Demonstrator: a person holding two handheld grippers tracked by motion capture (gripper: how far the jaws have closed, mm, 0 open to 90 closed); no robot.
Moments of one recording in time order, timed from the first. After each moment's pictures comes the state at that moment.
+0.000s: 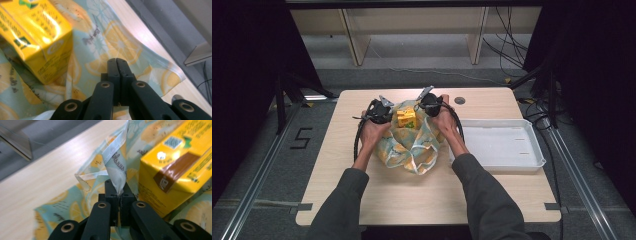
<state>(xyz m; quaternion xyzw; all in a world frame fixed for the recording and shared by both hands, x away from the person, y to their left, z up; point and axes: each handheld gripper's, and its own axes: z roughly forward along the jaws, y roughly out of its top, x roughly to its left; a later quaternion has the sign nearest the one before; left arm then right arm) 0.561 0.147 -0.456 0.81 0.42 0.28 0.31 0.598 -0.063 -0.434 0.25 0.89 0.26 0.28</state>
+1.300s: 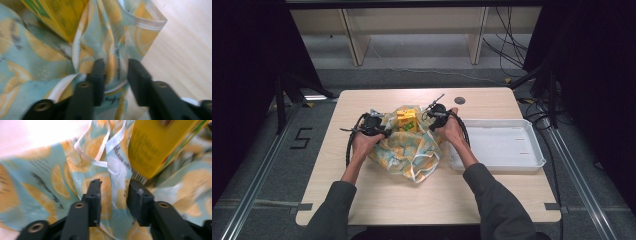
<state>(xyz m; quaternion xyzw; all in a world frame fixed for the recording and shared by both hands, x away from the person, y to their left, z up) 0.535 0.180 -0.476 0.80 0.45 0.20 0.35 0.579 -0.090 -0.459 0.35 0.89 0.24 0.15</state>
